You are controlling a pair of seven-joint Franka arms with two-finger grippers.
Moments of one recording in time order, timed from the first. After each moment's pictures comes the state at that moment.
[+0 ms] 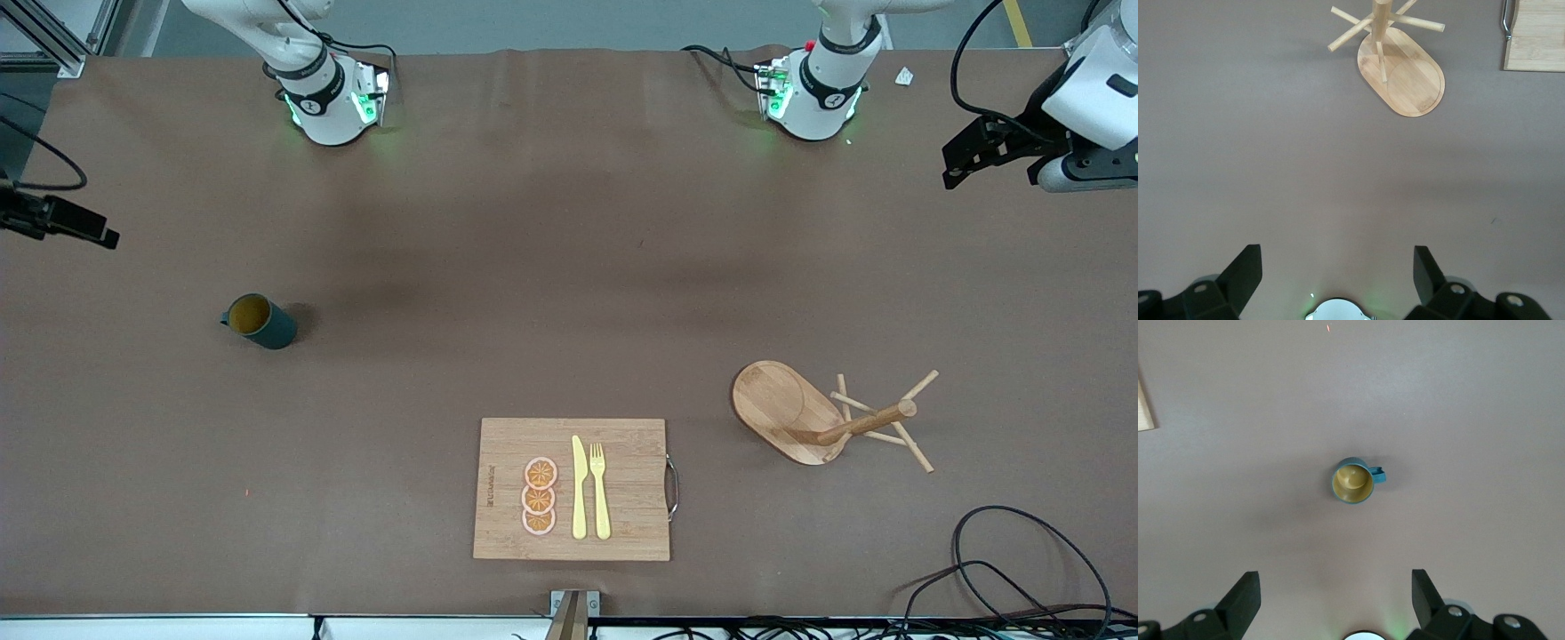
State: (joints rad) left arm -0.03 -0.12 -0.10 -1.63 0.02 1.46 -0.14; right arm -0.04 0.00 -0.09 -1.56 0.02 1.46 0.03
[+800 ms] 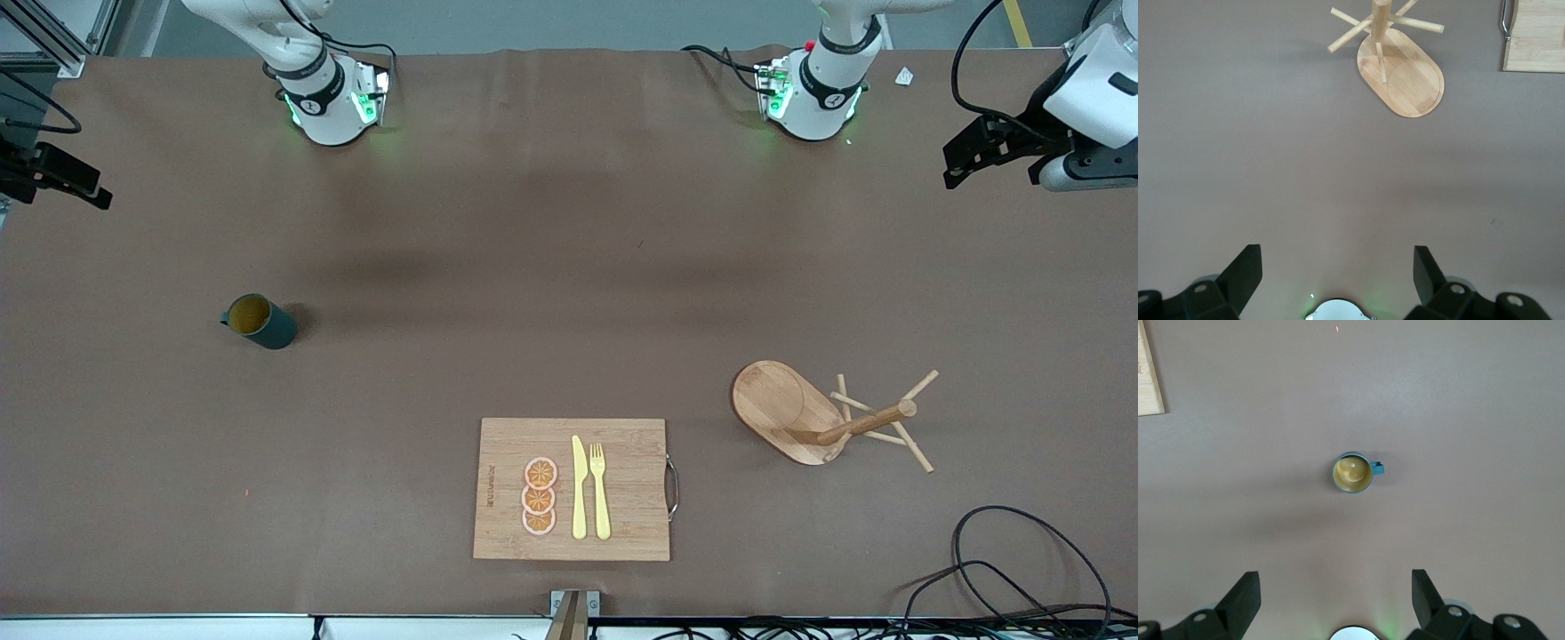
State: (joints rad) left arm -0.03 -0.12 -0.10 -1.62 0.02 1.46 -0.14; right arm -0.03 -0.10 -0.07 -1.63 0.01 1.46 -0.01
